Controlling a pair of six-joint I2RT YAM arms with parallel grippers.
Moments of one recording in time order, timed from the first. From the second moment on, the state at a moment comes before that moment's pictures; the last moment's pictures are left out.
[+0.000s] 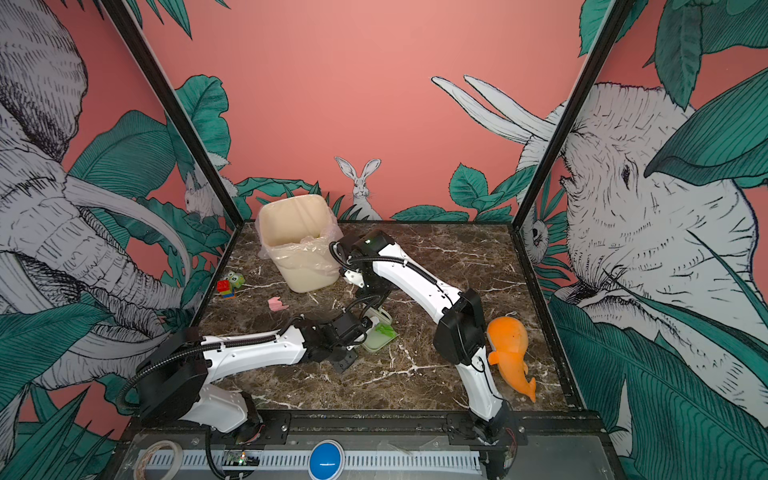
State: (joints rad) left arm -1.03 1.48 0.81 -0.57 -0.14 -0.13; right arm 0.83 2.08 2.13 -1.59 0.05 -0.18
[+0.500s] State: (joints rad) left arm -1.03 1.48 0.81 -0.58 -0.14 -0.13; right arm 0.77 2.05 2.07 -1.60 0.21 -0.15
